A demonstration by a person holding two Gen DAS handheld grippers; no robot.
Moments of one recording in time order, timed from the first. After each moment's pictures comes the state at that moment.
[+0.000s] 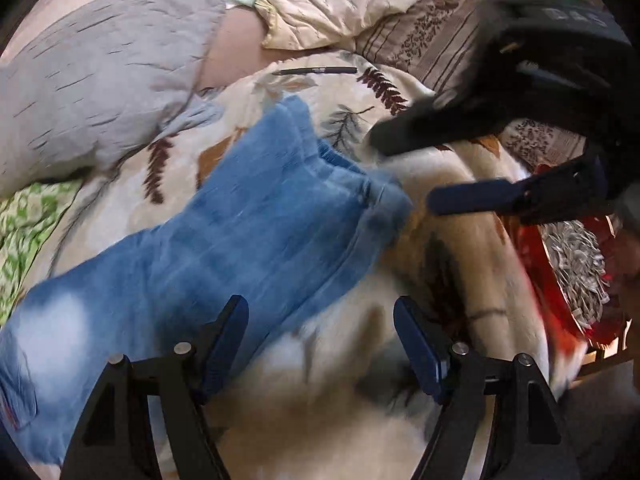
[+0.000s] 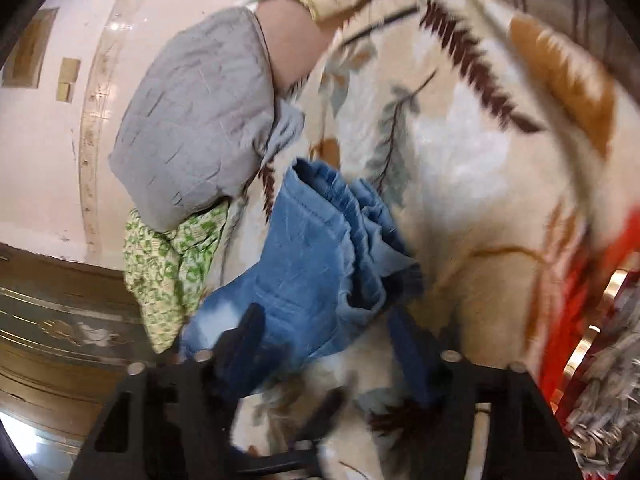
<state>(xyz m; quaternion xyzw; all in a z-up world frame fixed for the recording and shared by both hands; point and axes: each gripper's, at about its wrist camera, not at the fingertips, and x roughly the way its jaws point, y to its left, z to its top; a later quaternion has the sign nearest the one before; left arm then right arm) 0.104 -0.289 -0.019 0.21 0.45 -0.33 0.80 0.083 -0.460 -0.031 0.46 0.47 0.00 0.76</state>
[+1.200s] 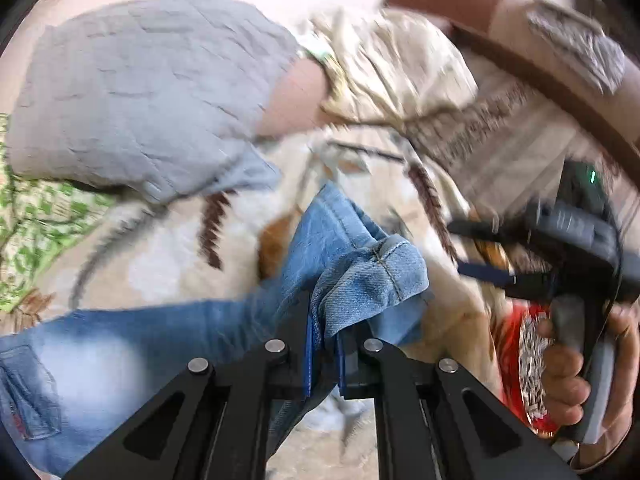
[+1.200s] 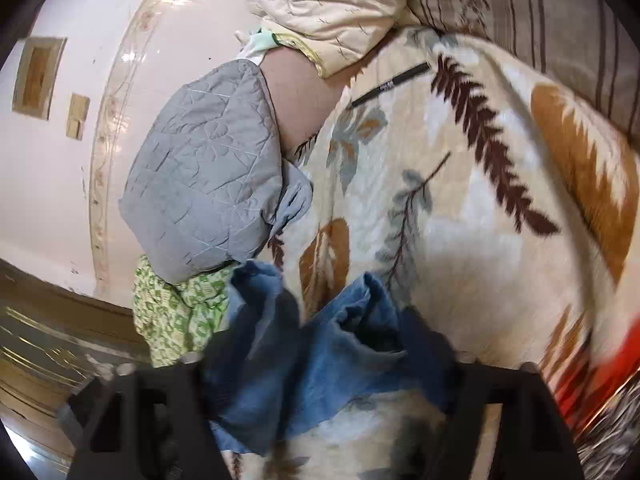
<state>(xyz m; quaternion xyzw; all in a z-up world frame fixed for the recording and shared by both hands) 0.175 -0.241 0.060 0.08 0.42 -0.31 0.85 0.118 -0.496 -0.013 0.46 0.39 0.00 0.80</state>
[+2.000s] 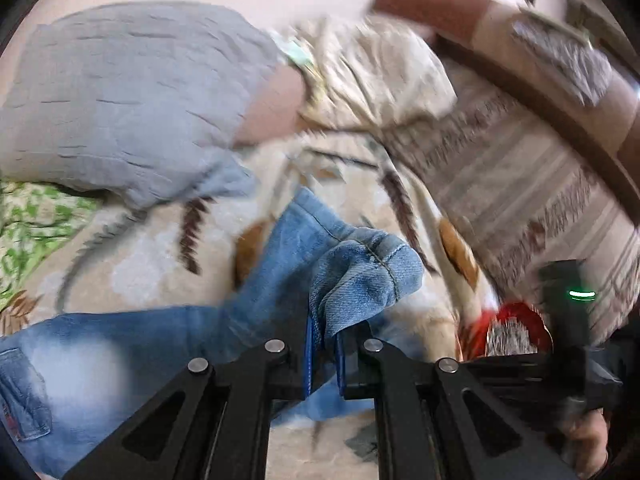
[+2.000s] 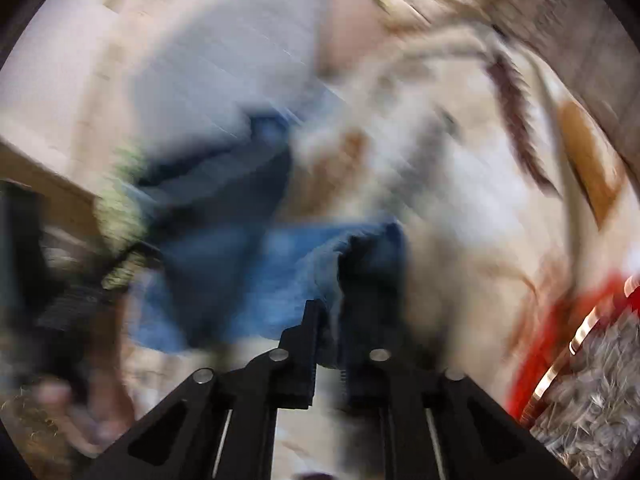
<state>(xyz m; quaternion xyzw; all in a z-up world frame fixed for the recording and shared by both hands) 0.169 -0.256 0.057 0.07 0.44 -0.36 0.82 0.078 -0.435 -0.044 0.34 0.54 0.02 0.77</state>
